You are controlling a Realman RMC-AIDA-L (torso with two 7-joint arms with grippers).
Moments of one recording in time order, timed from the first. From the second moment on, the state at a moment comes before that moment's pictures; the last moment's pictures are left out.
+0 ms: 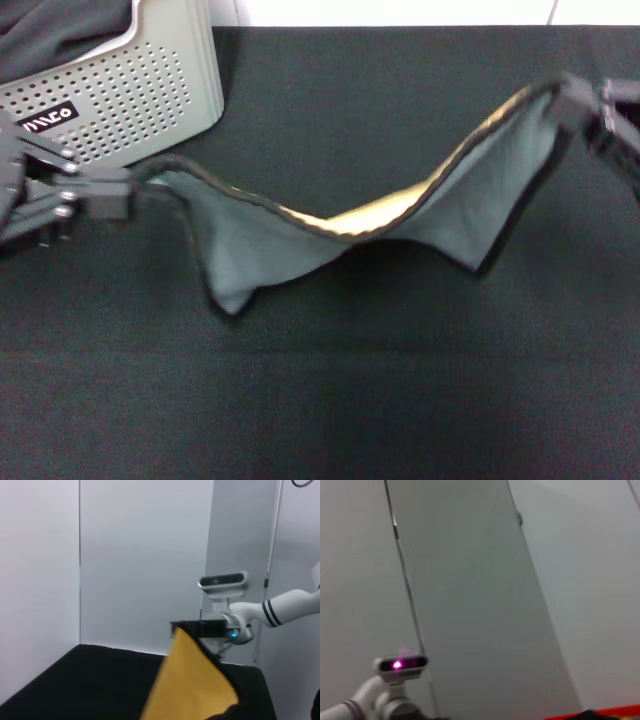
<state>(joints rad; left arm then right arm) -0.22 -1.90 0.84 1.33 1.51 2.03 -1.73 0.36 1.91 -1.47 -0.67 -0.82 -1.66 1.22</state>
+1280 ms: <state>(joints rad) -0.47 -1.99 0.60 1.12 2.06 1.84 -1.77 0.55 2.01 -1.42 -0.37 -1.10 -1.32 1.34</state>
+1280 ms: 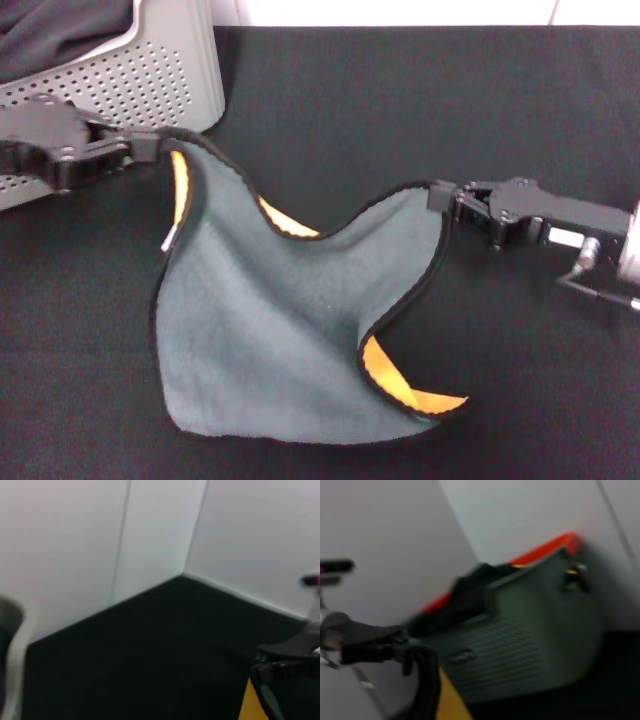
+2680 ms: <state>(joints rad) -0.55 -2.06 0.70 1.02 2.22 1.46 -1.79 0.76 2.00 -1.30 -0.41 -1.34 -0.92 1.20</state>
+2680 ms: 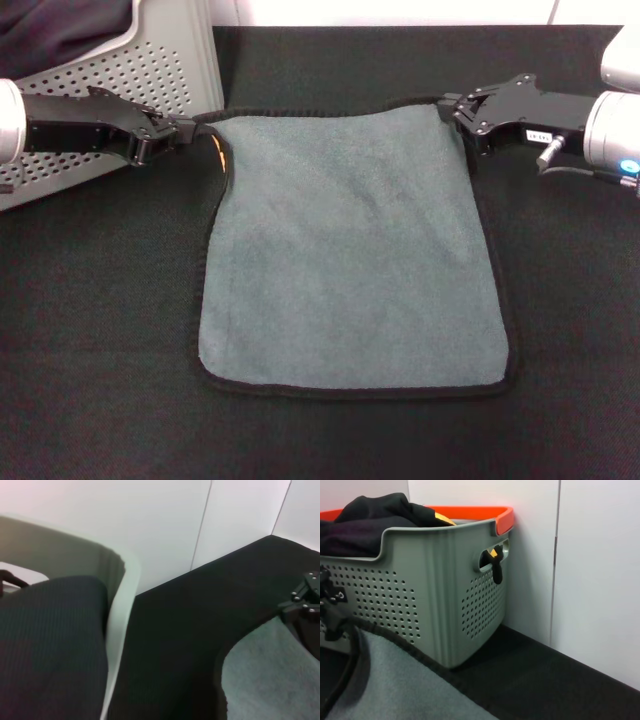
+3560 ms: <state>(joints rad) -0.43 -2.06 0.71 1.01 1.90 1.85 -1.53 0.43 2.01 -1.29 -0.64 -1.28 -1.43 1.16</state>
